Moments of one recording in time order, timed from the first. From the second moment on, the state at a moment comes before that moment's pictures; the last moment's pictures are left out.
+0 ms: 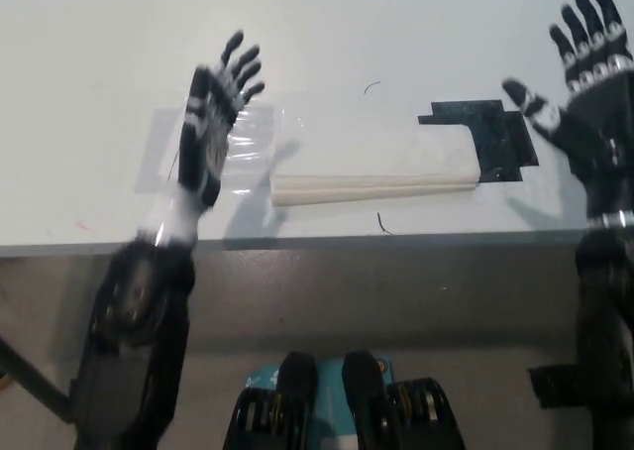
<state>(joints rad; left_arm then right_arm) -0.46 0.07 0.00 0.08 -0.13 -0.09 -0.09 -0.49 -0.05 -0.20 0.09 0.31 -0.17 0.16</state>
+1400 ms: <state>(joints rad) 0.27 0.17 -0.15 -0.07 -0.01 -0.39 -0.15 0.25 -0.04 0.08 -0.11 0.21 -0.38 0.21</state>
